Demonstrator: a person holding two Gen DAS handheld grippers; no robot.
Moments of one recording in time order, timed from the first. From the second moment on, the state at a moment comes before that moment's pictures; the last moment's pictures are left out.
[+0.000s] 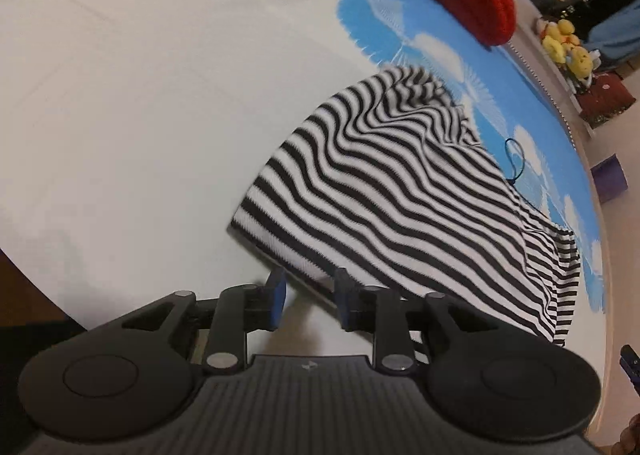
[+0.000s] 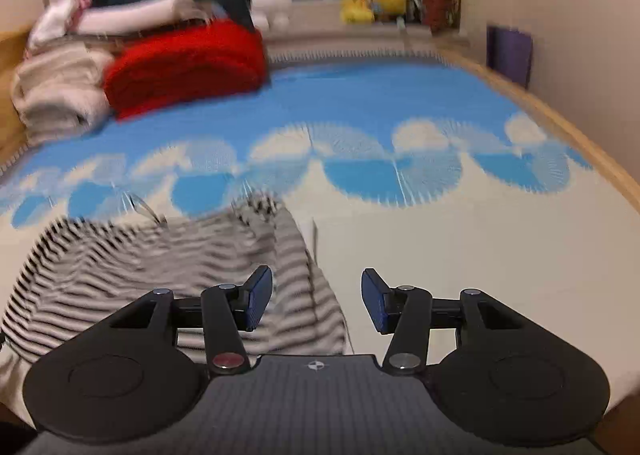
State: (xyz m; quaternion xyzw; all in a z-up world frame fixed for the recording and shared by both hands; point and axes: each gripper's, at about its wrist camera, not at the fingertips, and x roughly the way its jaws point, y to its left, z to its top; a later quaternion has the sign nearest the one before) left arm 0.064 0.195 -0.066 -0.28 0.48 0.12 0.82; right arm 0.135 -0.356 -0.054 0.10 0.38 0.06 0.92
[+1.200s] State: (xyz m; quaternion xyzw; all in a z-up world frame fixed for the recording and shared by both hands) left arm 0.065 0.212 -0.055 -0.29 0.41 0.15 0.85; right arm 0.143 -0.376 -0.076 0.12 0.41 0.01 0.91
